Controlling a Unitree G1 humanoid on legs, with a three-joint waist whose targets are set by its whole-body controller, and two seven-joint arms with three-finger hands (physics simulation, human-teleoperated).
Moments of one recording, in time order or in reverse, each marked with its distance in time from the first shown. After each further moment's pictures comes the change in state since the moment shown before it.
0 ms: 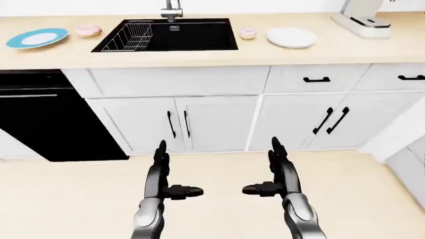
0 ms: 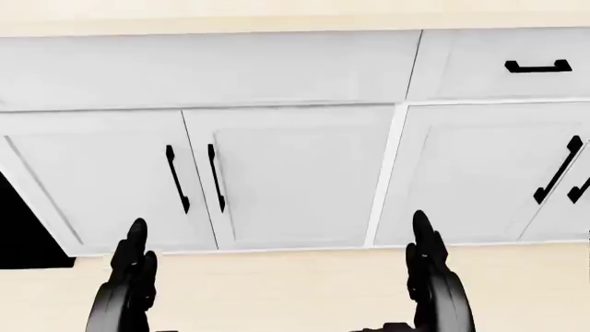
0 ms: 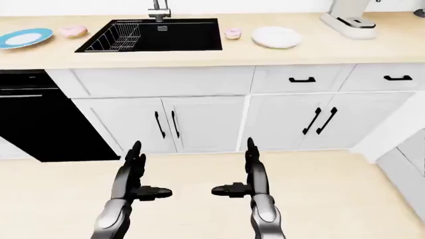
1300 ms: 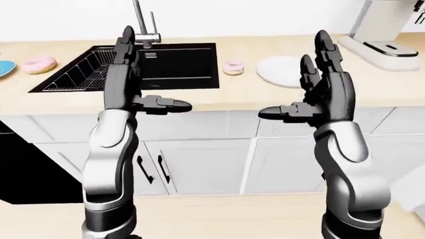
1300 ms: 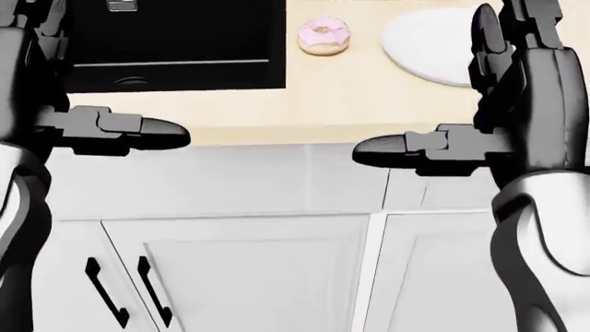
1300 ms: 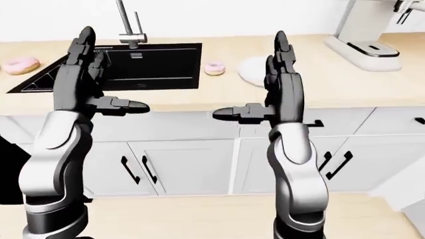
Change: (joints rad) left arm -0.609 0.193 0.106 -0.438 0.001 0.560 0.023; right arm -0.488 -0.147 -0.101 -0.636 0.130 0.602 -0.139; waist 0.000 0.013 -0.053
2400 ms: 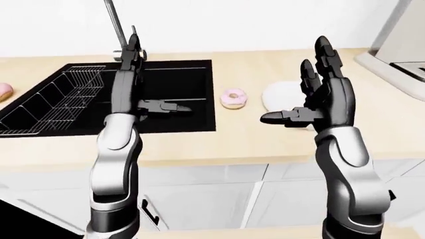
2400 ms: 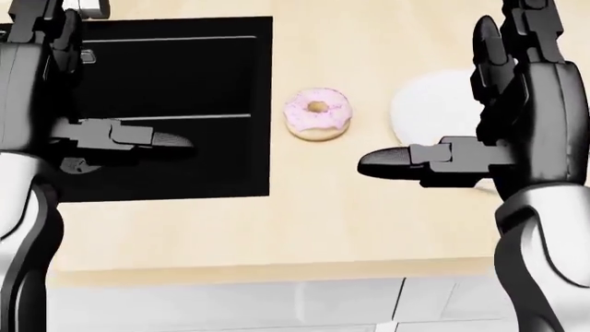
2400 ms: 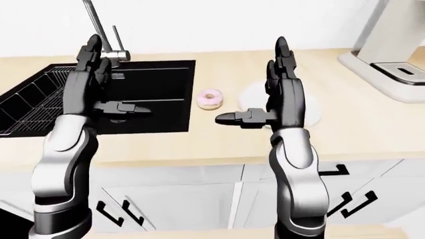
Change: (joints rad) left arm 0.027 -0.018 -0.022 0.036 0.057 -0.041 -0.006; right arm 0.041 0.009 -0.013 -0.002 -0.006 -0.028 0.029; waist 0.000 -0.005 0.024
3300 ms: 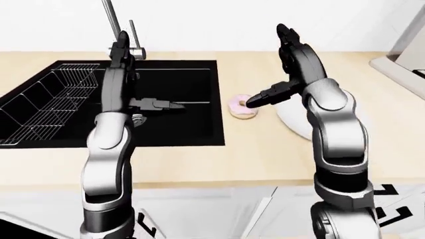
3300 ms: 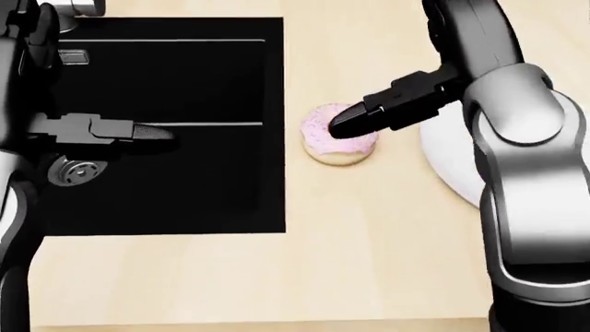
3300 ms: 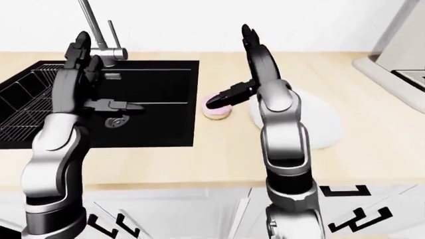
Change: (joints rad) left arm -0.005 0.029 0.033 -0.007 -0.011 0.010 0.005; right arm -0.389 -0.091 0.121 0.336 -0.385 0.236 0.328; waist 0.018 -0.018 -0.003
